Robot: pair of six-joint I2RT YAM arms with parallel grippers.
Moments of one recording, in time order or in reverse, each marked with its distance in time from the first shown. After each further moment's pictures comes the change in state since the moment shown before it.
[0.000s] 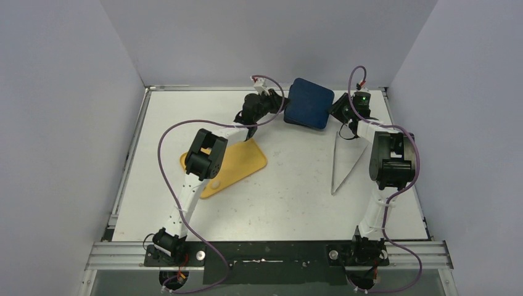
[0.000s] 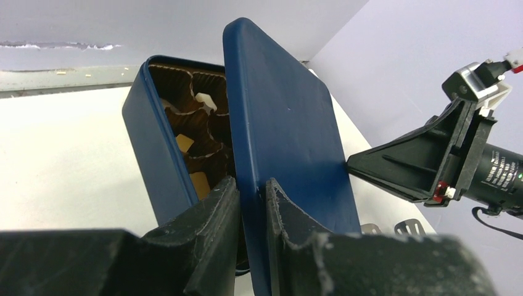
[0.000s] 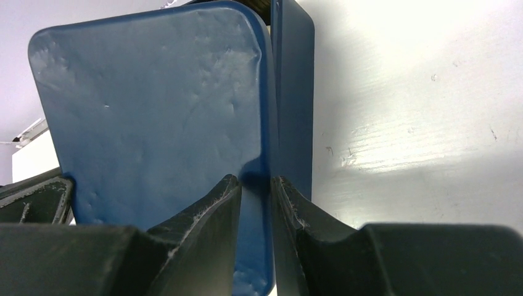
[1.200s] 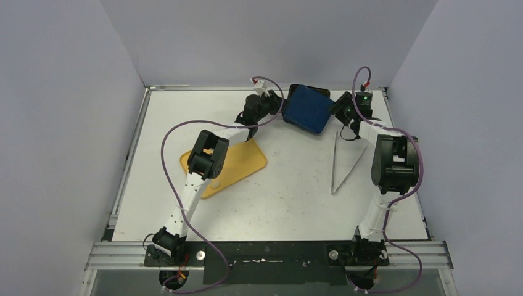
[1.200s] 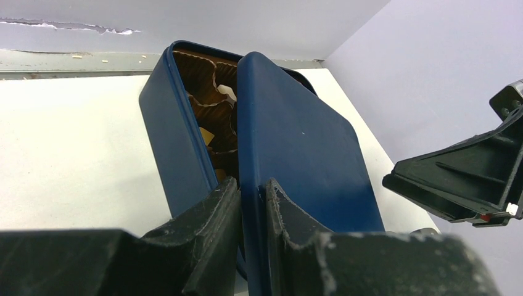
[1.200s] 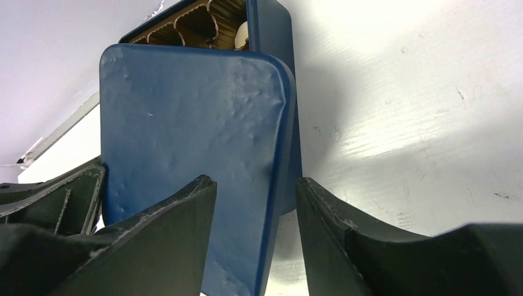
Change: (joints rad) left arm 0.010 0.080 0.095 -0.034 -0.021 -0.026; right arm 0.000 -0.067 -0.030 -0.083 0.065 0.047
